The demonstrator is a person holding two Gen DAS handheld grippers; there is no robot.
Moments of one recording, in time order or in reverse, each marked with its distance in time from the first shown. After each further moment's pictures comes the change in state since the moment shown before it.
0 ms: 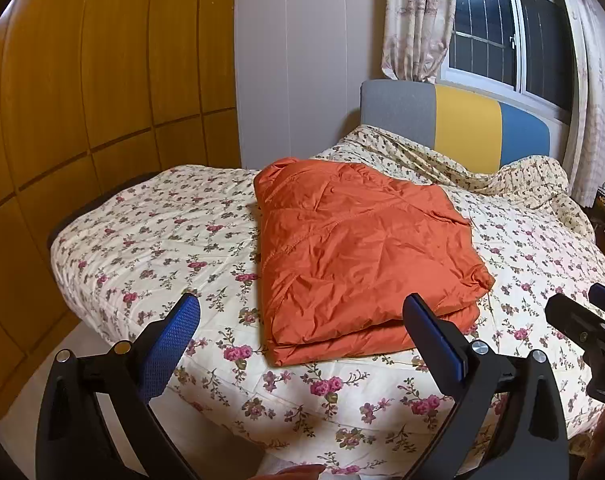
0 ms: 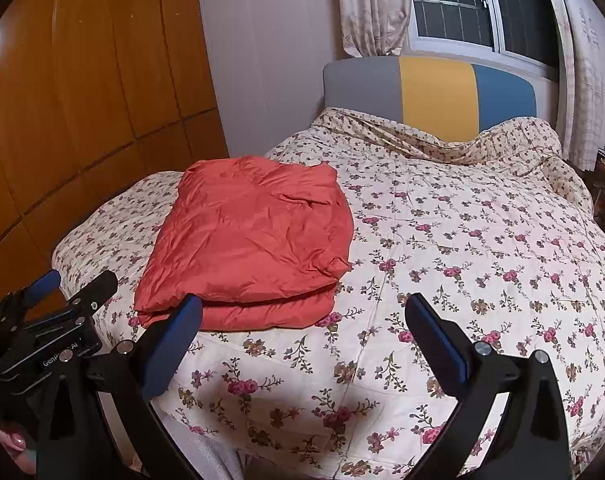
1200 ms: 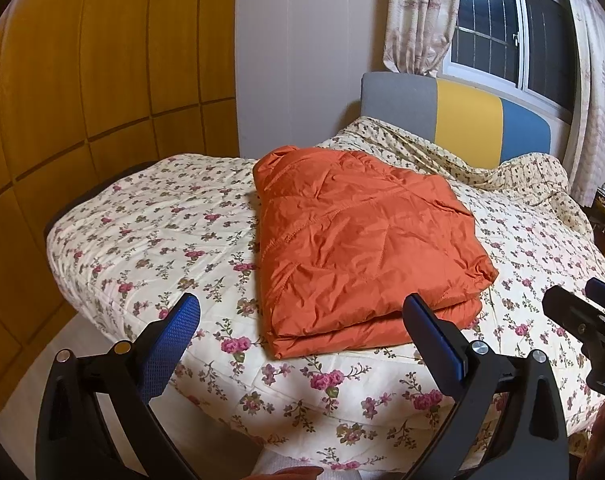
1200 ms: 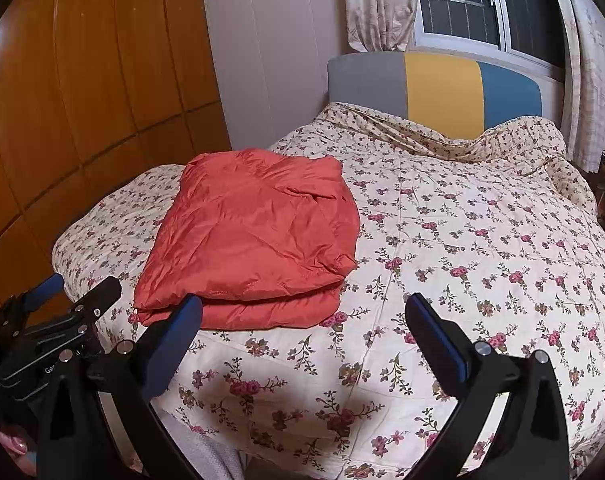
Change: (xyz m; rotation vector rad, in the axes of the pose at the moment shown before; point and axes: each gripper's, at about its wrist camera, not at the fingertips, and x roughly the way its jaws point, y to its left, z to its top) left arm 0.008 0.004 -0.005 -0.010 0.031 -0.013; right arm 0.012 0.002 0.001 -0.013 0.022 0.010
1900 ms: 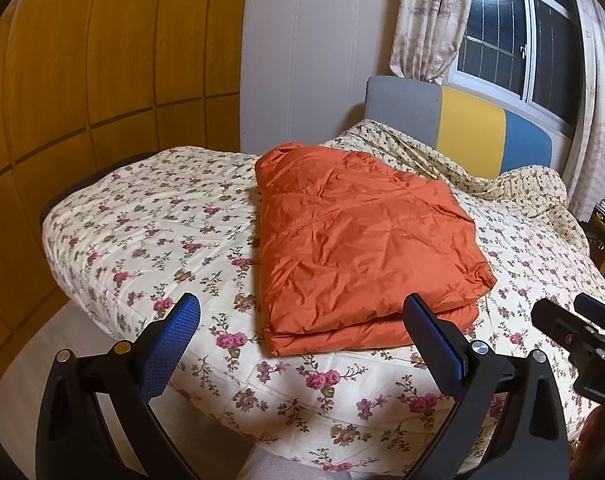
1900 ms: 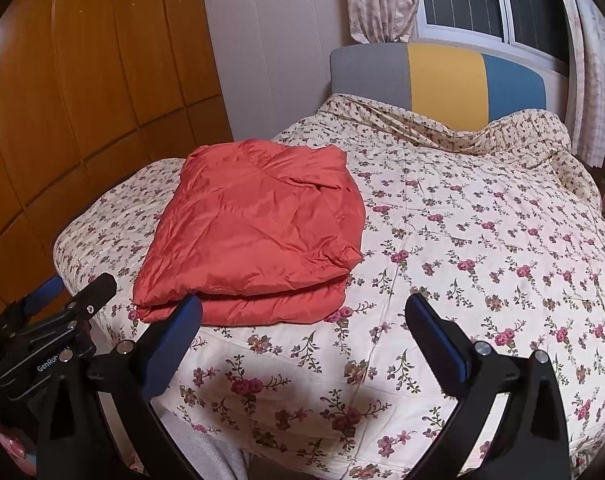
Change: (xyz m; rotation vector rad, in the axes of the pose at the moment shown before) left arm 0.004 0.007 -0.003 -0.049 0.003 -0.010; right arm 0.014 0.000 -0.003 0.005 0.038 0.011
